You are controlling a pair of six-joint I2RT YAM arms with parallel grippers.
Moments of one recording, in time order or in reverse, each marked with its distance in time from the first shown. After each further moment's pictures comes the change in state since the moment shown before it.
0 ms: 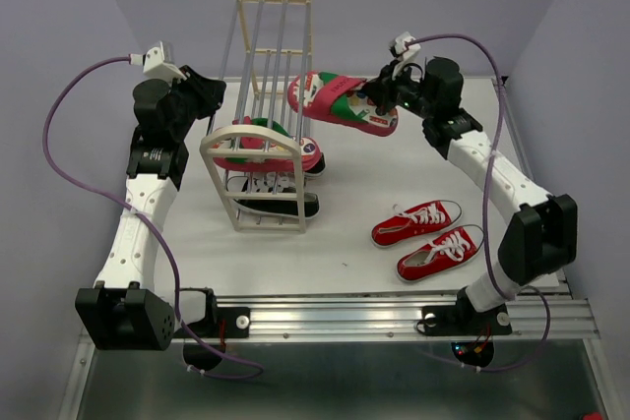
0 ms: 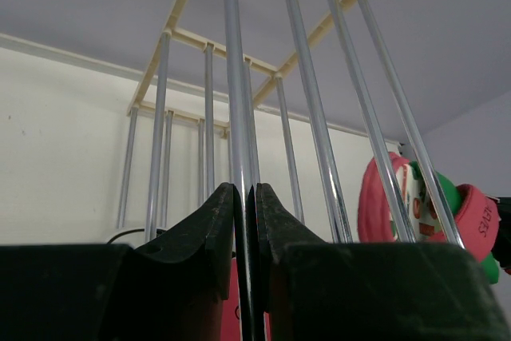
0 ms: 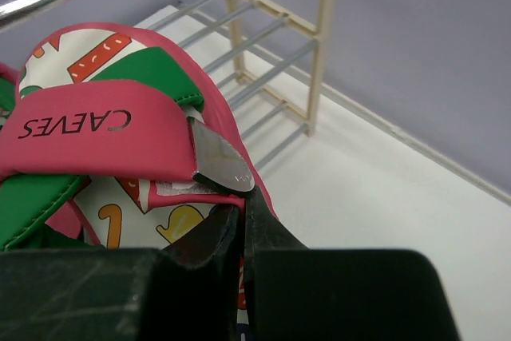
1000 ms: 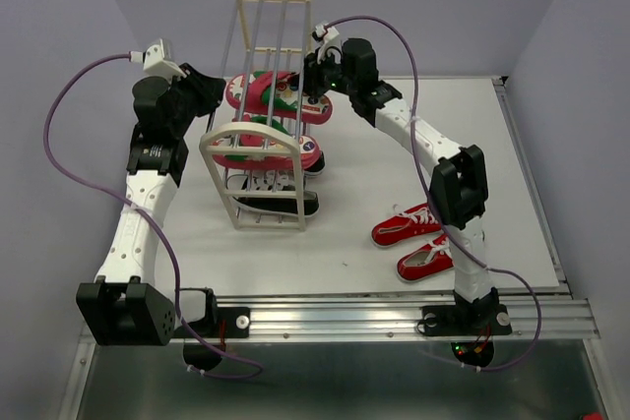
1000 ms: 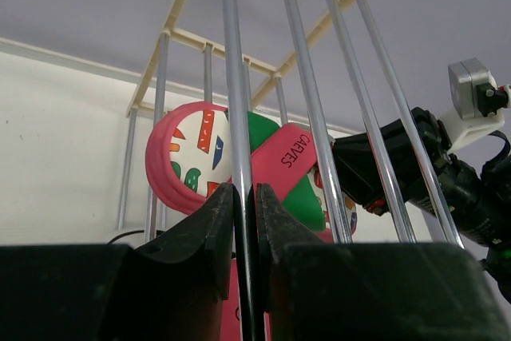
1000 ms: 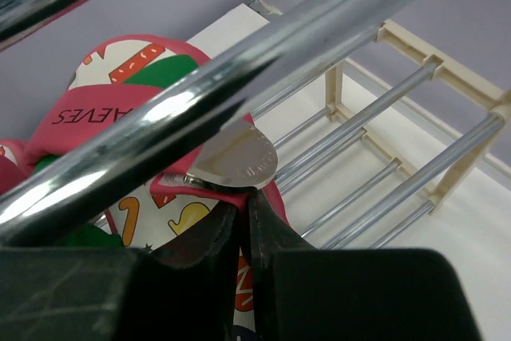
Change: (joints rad) left arm 0.003 0.023 0.011 0.011 0.019 0.000; right arm 0.233 0.633 0.715 -0.149 -0.019 0.110
